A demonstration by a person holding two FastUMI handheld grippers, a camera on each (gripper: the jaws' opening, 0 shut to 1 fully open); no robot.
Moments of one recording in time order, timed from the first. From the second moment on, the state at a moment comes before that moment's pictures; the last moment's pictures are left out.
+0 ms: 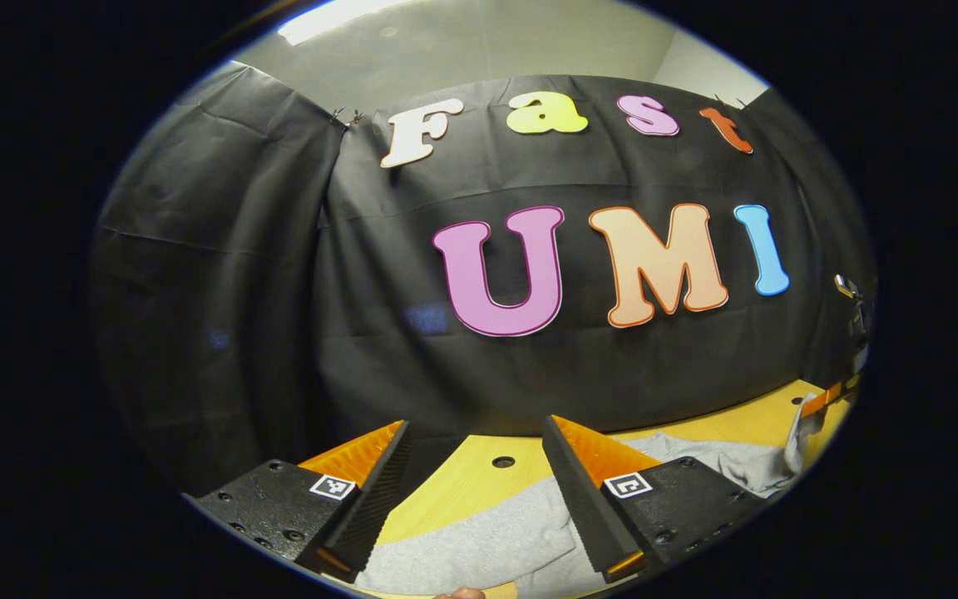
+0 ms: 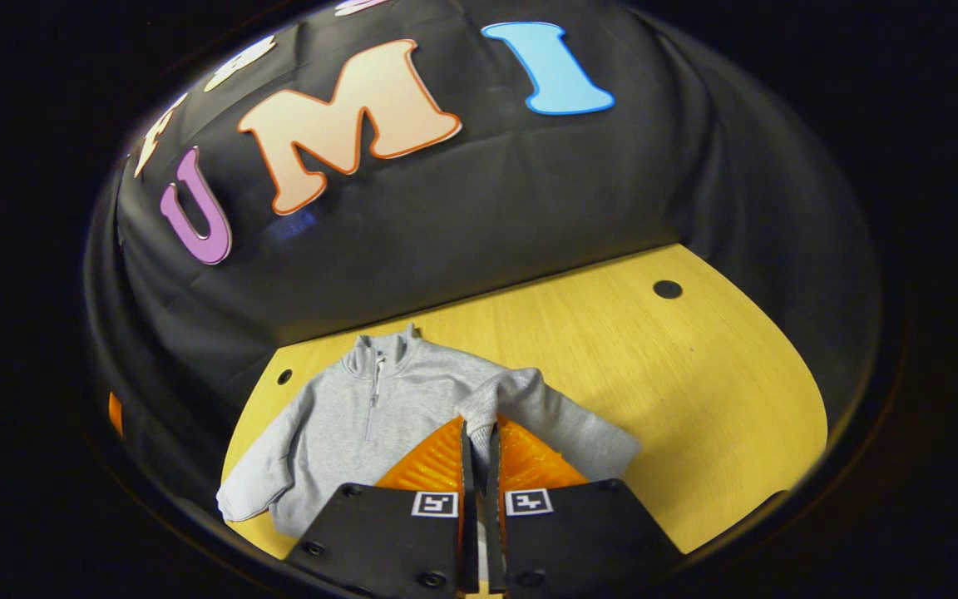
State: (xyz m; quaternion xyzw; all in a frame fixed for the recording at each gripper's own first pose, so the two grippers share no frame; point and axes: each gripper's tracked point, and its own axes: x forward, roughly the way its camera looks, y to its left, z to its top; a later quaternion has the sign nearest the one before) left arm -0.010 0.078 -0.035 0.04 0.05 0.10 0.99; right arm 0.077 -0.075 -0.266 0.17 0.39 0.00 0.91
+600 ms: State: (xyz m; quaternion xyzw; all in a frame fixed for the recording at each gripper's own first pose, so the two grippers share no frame) left arm -0.054 0.148 -0.045 0.04 0.06 0.17 0.98; right arm 0.135 0.069 -0.246 0.14 0.36 0.10 0.92
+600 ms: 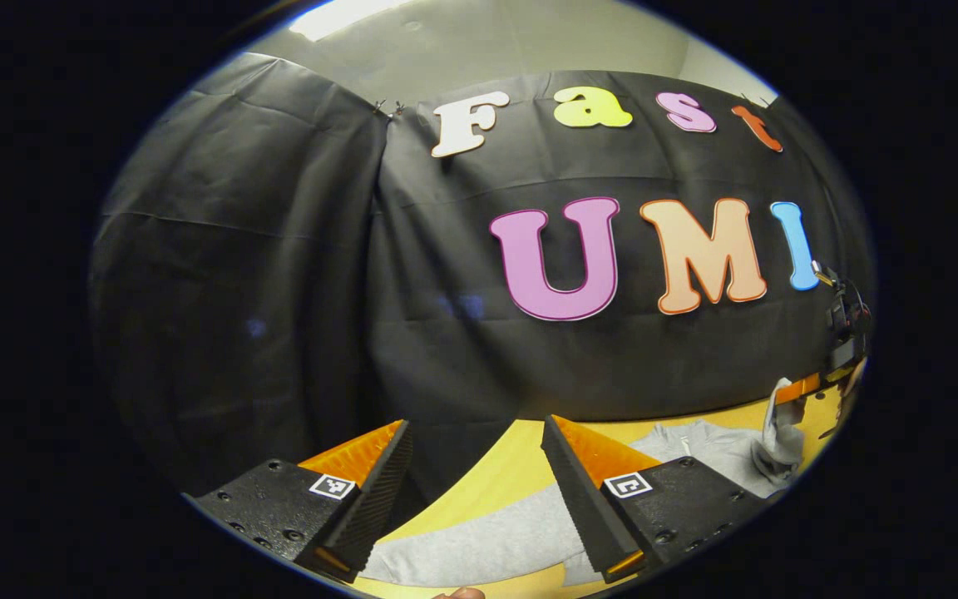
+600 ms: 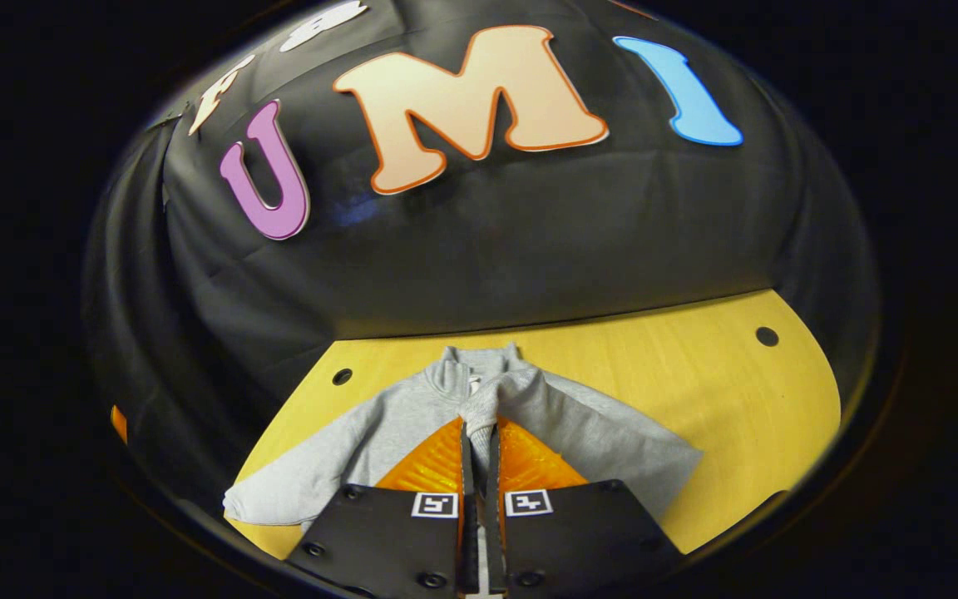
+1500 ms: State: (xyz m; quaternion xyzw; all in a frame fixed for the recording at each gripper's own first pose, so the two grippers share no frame) left arm -0.098 0.221 -0.083 0.02 0.11 0.23 0.97; right arm 0.116 0.287 -0.300 0.08 0.41 0.25 0.87
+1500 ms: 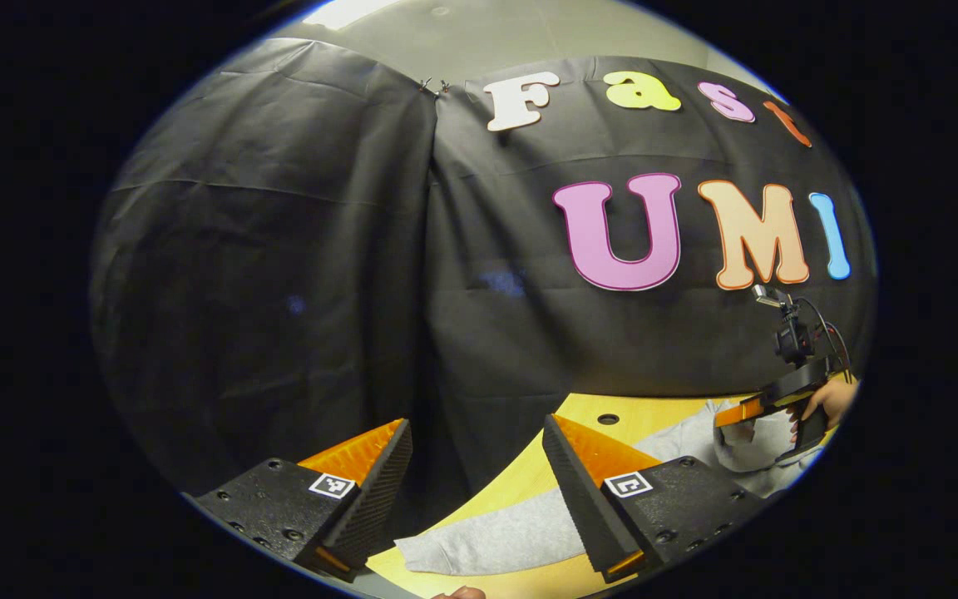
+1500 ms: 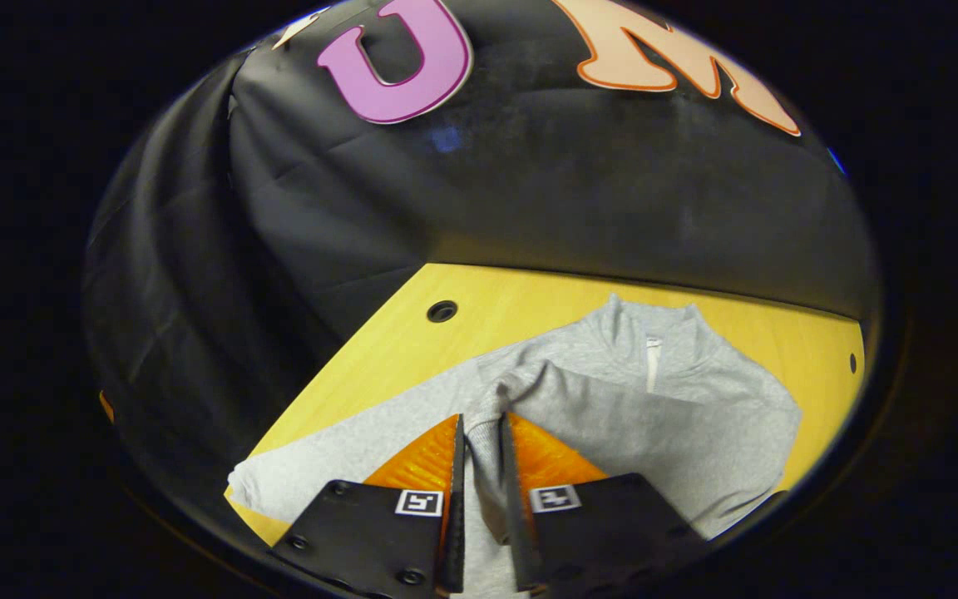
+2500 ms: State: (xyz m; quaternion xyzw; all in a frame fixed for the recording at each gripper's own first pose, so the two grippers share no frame) left arm -0.135 0.276 -0.273 -0.07 0.28 0.29 0.91; right arm 0.090 0.176 -0.233 0.07 0.33 0.20 0.92
